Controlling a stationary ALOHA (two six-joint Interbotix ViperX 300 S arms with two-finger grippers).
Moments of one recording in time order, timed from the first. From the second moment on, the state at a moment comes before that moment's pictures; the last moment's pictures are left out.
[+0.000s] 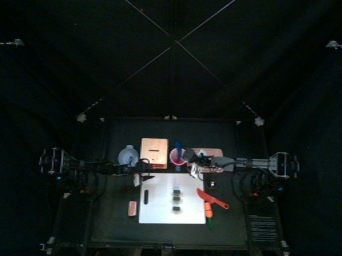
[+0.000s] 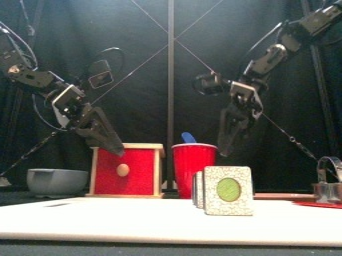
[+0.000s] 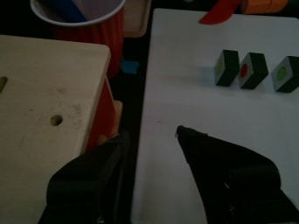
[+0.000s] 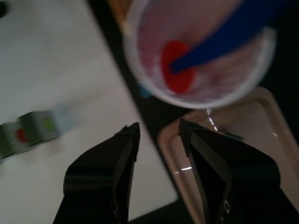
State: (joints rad) left arm 0.14 -0.16 1.06 0.01 -0.36 0.01; right arm -0.17 -0.16 0.70 -0.12 0.38 0.29
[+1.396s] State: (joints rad) left arm 0.15 -0.16 1.07 0.01 -0.34 0.01; right arm 0.08 0.14 0.54 -0.08 0.33 0.31
